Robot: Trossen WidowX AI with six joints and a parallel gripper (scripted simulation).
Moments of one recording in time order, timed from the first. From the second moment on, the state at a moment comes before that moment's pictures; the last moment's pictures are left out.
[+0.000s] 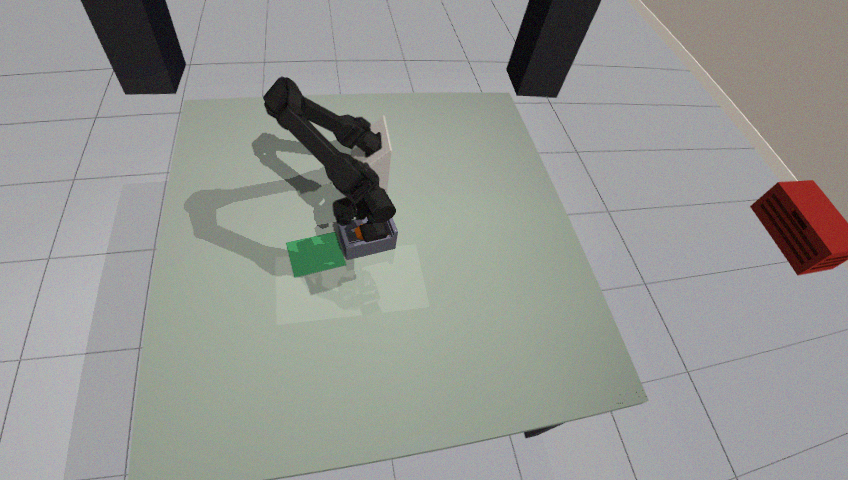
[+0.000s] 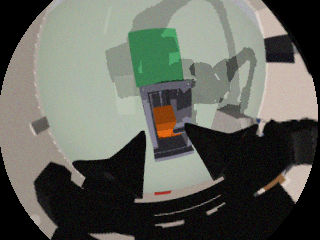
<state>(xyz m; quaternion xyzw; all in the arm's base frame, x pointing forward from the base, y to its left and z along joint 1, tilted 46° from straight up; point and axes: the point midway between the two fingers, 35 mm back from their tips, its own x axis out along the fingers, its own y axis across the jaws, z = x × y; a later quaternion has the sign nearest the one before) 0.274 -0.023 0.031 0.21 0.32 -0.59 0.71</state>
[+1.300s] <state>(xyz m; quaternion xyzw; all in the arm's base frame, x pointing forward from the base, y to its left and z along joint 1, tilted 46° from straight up) 0.276 -0.047 0.008 0.20 0.32 -0.59 0.71</state>
